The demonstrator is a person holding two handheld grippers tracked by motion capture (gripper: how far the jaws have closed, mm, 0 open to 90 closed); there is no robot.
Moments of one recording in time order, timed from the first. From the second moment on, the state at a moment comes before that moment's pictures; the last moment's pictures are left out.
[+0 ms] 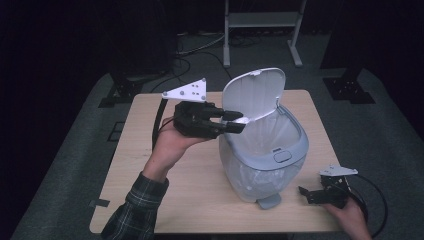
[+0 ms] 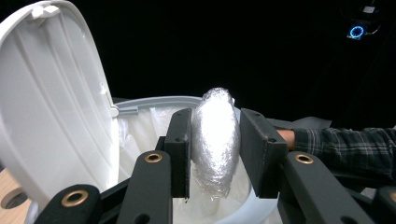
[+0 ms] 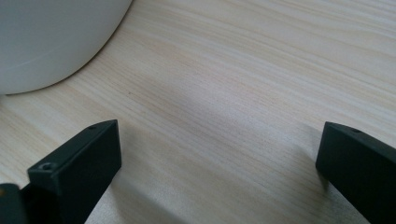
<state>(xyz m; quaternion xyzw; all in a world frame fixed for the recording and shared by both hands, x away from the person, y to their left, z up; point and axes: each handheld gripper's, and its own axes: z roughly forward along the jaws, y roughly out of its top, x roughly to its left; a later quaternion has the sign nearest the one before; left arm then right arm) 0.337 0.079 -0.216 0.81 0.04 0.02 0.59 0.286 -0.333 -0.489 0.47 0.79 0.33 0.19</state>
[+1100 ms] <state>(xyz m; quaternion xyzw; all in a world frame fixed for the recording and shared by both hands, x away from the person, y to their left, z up) 0.354 0.056 -0.216 0.81 0.06 0.05 0.58 0.285 -0.333 -0.489 0.47 0.79 0.33 0.19</state>
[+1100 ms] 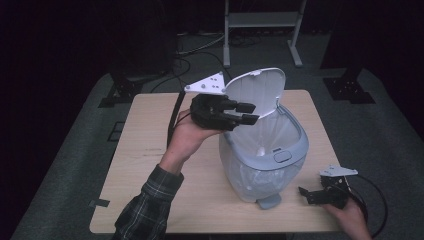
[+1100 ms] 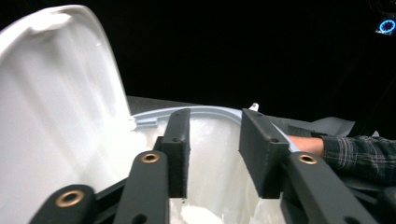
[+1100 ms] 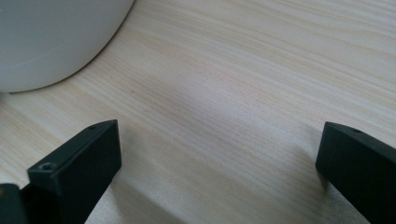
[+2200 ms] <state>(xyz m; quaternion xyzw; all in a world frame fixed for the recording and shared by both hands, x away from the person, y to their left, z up) 0.403 0.125 -0.212 0.79 0.13 0.09 0.60 0.283 -0.333 -0.489 0.47 0.79 0.33 0.19</state>
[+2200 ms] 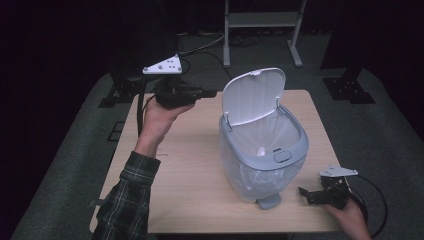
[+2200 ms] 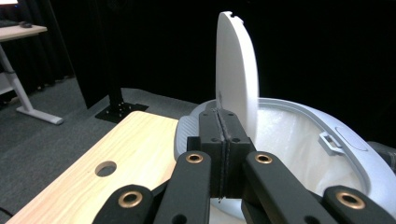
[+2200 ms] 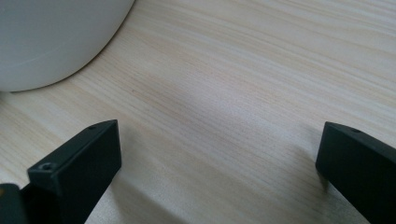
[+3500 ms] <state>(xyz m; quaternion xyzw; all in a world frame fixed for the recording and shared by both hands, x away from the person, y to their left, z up) 0.375 0.074 -0.215 0.80 0.05 0.02 0.59 0.284 -0.333 -0.489 0.47 0.79 0.33 0.19</state>
